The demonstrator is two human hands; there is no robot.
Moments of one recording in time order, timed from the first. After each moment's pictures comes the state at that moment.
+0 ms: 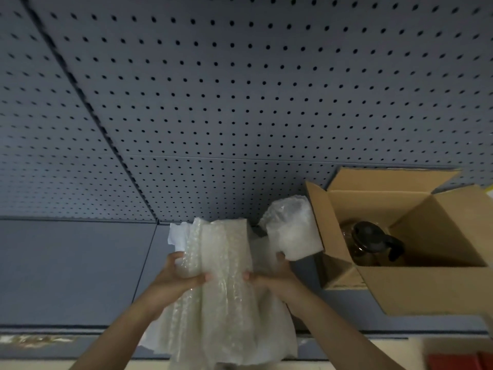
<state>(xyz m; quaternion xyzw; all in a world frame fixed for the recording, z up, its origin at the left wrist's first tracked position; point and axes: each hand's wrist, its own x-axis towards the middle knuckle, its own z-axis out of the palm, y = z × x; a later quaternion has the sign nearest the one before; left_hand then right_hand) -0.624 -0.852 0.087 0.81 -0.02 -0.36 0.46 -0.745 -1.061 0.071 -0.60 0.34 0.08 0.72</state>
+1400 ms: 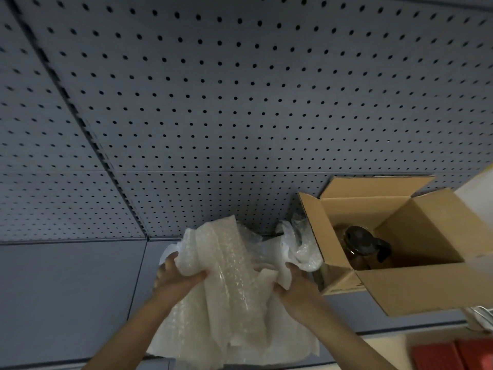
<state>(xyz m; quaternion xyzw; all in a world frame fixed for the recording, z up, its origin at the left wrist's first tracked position) -0.579 -0.867 0.050 0.88 0.00 -0.31 0.35 -0.754 -1.059 0.082 -0.83 0.44 0.12 0.33</state>
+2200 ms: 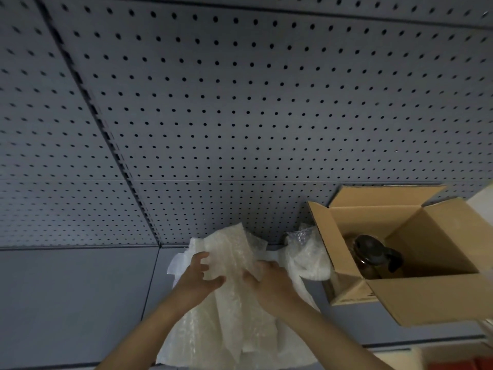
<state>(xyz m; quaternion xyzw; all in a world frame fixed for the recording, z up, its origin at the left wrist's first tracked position) -0.586 -0.874 0.077 0.82 -0.11 -0.35 0.43 -0.699 -1.015 0.110 -0.89 0.32 0.10 0.31</state>
